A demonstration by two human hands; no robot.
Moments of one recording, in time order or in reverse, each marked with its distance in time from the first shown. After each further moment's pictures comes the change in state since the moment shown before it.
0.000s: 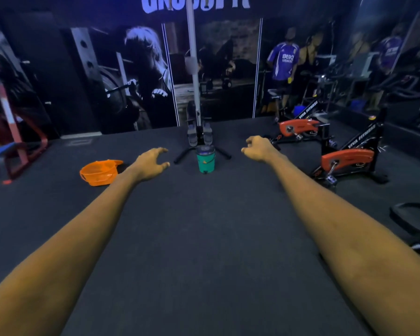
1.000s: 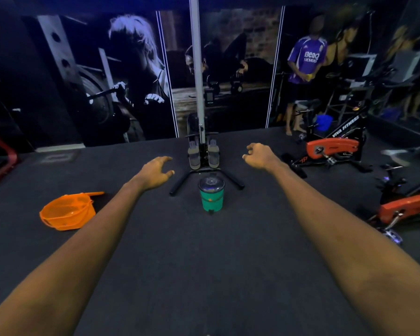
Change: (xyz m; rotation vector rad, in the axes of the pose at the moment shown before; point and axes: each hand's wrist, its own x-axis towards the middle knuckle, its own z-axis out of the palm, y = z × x) left_hand 0.745 -0.205 0.067 0.008 -0.026 -0.033; right_hand 0.771 -0.010 0.105 -0.019 -0.041 0.004
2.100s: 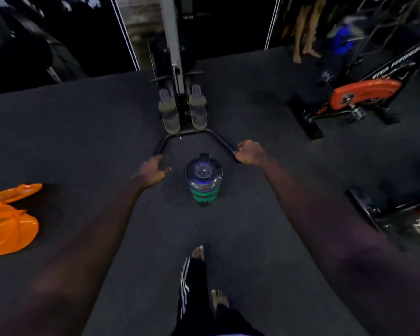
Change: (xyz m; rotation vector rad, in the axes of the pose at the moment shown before) left_hand 0.684 -0.222 0.235 -0.147 -0.393 -0.208; right_hand 0.683 0.084 0.229 -0.038 -0.309 0.351
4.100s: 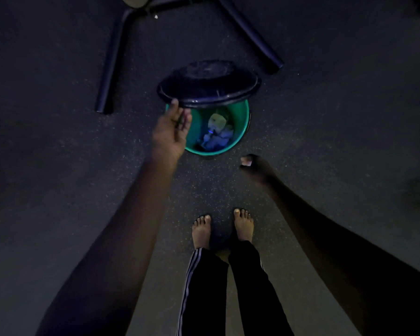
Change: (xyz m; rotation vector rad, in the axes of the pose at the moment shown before) left_hand 0.423 -0.121 0.356 -1.787 -0.004 -0.662; right_hand 0.338 0.196 0.410 0.360 -0.354 0.407
